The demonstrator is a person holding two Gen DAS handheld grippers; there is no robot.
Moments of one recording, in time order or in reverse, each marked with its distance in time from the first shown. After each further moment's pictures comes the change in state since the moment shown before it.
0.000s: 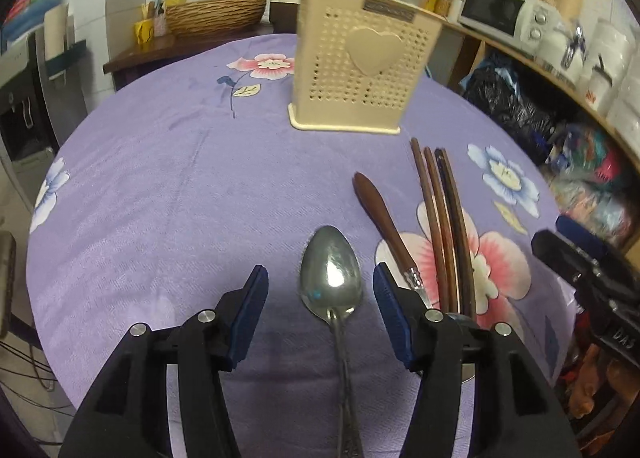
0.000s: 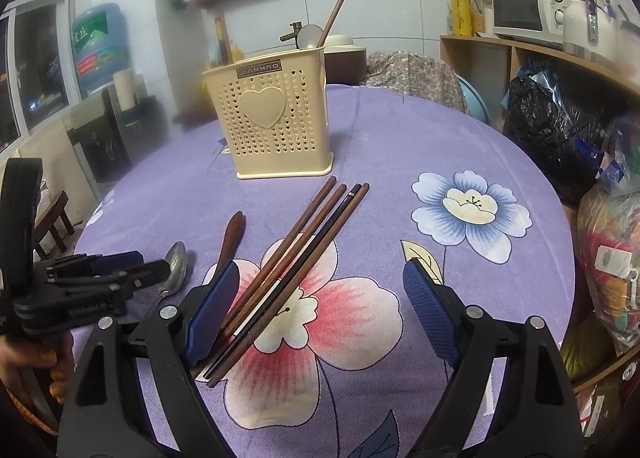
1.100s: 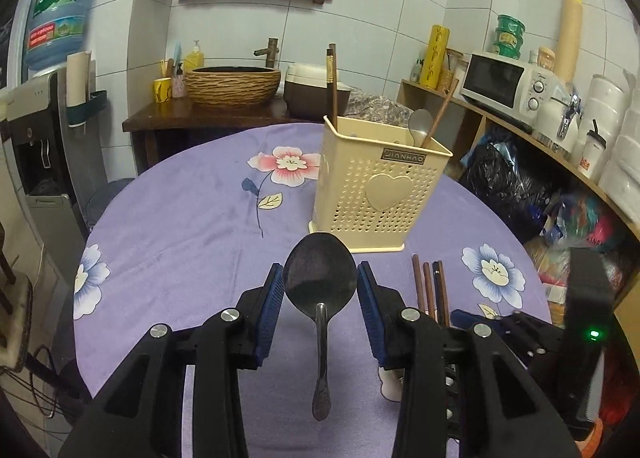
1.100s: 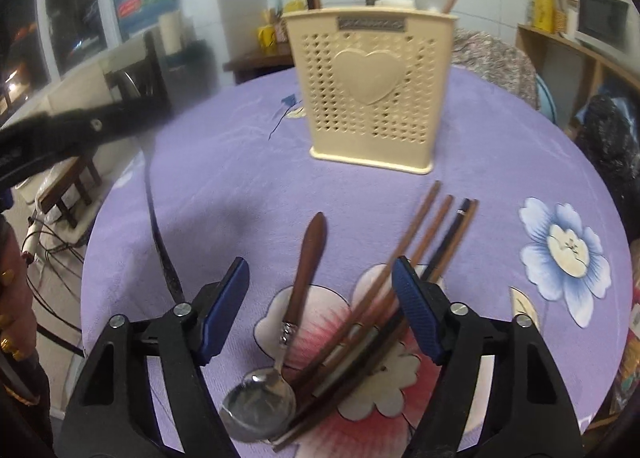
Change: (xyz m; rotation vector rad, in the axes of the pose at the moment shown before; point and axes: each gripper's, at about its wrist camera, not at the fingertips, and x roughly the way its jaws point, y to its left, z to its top) left arm -0.053 0.025 0.064 -0.054 -0.237 -0.005; right arm 0.072 0.072 0.036 -0.162 0.193 0.156
